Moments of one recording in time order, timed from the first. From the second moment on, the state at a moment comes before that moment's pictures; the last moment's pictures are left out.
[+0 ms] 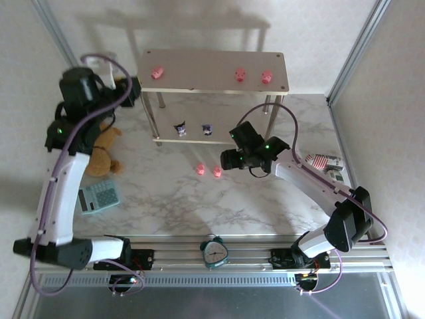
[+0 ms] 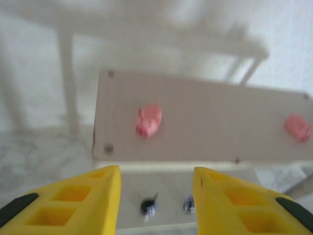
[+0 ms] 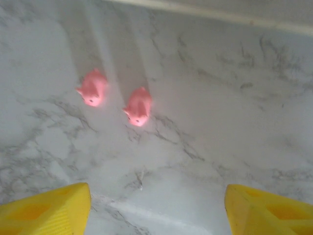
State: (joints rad) left arm -0.16 1.23 1.57 -0.65 0.09 -0.24; right arm 0.73 1.50 1.28 -0.85 0.08 0.47
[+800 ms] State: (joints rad) left arm -0.40 1.07 1.00 -0.53 0.05 -0.40; right arm 0.79 1.89 1.34 -0.75 0.03 0.60
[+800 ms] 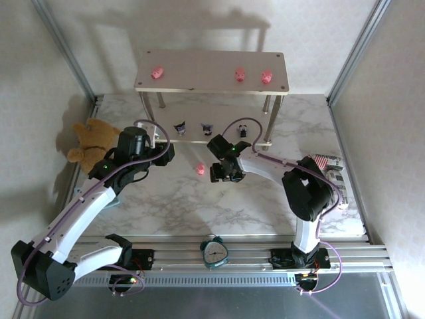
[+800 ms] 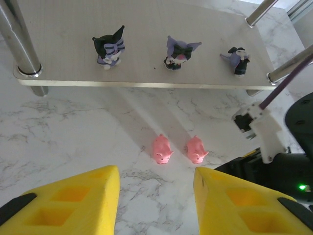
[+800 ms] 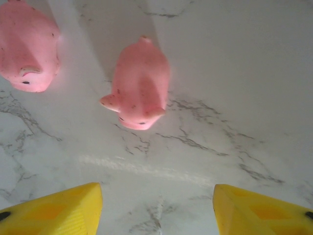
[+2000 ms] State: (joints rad) left arm -0.34 1.08 0.98 -0.52 0.08 -0.37; right arm 0.79 2.04 1.47 -0.72 0.13 0.61
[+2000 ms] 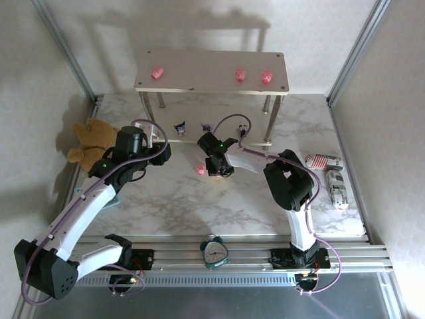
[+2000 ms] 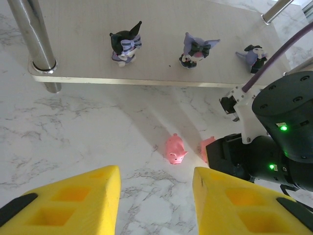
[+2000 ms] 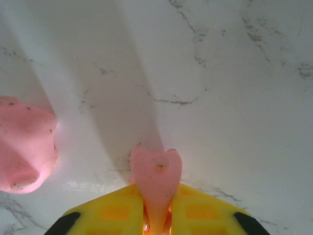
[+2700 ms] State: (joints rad) left arm -0.33 1.20 1.27 -0.56 0.12 -0.34; right arm 0.79 1.70 2.05 -0.97 0.17 0.37
